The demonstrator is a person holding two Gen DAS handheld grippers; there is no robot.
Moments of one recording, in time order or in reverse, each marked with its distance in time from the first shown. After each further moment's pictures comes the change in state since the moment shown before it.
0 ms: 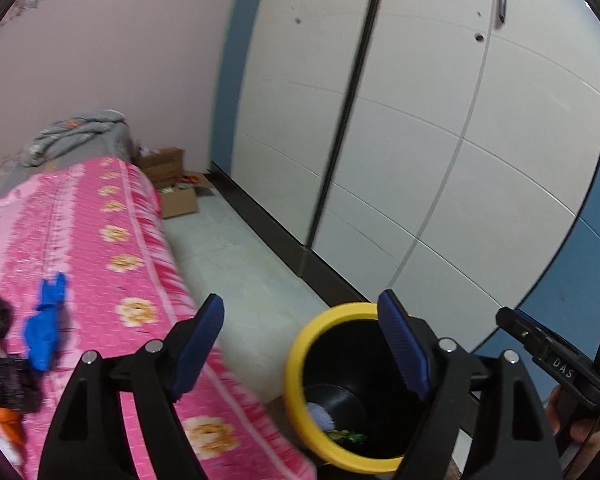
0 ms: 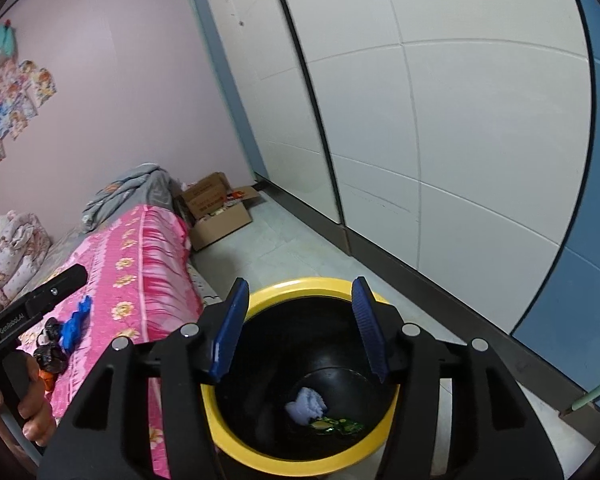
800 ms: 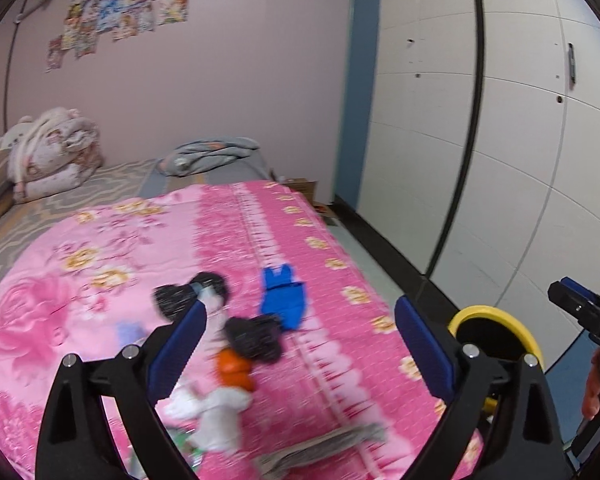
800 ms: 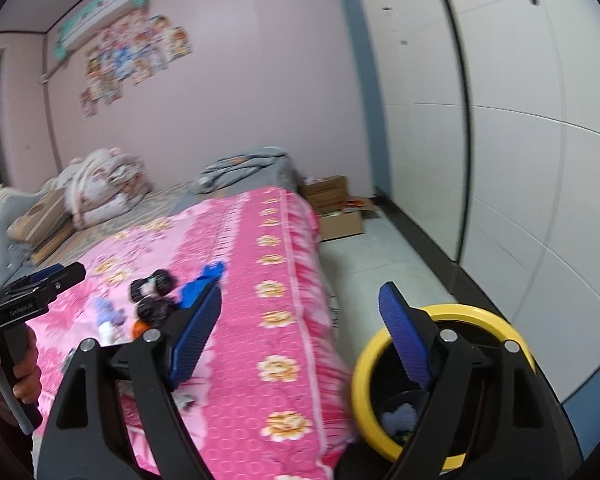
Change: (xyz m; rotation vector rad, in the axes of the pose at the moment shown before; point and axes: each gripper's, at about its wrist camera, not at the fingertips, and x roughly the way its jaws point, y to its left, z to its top) left arm -0.195 0.134 -0.044 -0.092 -0.119 0.383; right arm -0.066 0.173 -0.029 -0.302 -0.028 0.370
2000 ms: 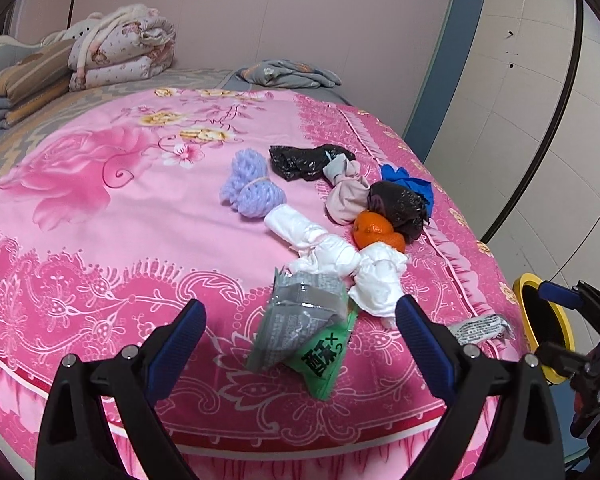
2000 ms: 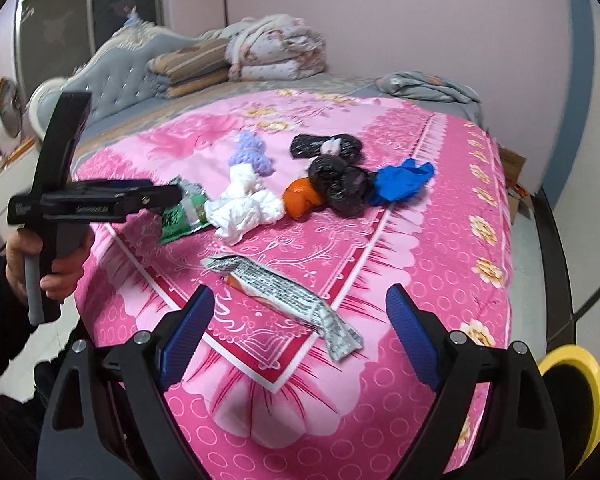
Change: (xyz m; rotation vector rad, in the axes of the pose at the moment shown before) left arm 0.011 0.124 -0.126 -0.264 0.200 0.112; right arm 0.094 0.150 -0.100 -0.501 0.338 0.497
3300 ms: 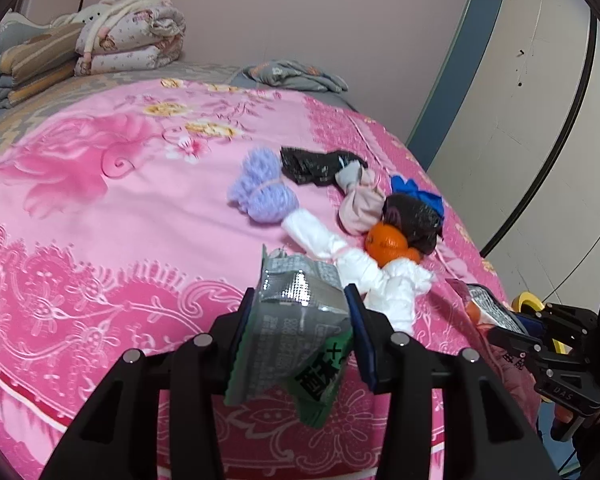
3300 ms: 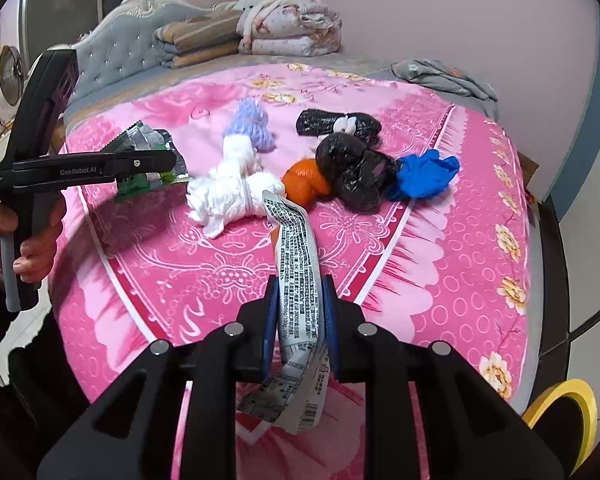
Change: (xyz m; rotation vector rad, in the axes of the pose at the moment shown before) left arm 0.010 0.019 0.007 -0.059 -0.027 -0.024; right arm 0.047 0.000 0.012 -0.059 0.063 -0.008
